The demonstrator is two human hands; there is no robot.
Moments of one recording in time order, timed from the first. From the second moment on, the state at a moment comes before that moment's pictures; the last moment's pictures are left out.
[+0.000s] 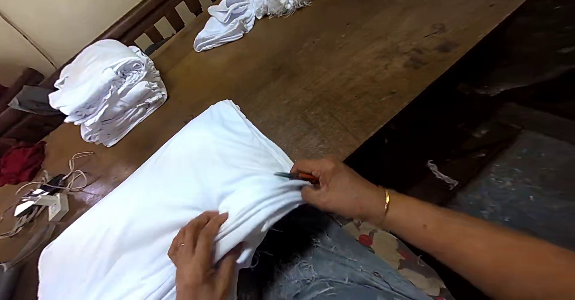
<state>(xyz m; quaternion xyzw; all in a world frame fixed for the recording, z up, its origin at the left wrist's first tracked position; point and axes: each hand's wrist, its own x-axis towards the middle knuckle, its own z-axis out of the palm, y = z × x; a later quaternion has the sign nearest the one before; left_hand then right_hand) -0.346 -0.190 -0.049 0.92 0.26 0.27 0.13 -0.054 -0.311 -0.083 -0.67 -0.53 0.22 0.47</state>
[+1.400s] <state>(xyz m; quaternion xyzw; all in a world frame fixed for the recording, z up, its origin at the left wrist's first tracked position) -0.305 -0.284 -0.023 0.50 0.33 0.52 0.61 -0.100 -0.357 -0.057 -0.58 -0.68 -0.07 0.45</state>
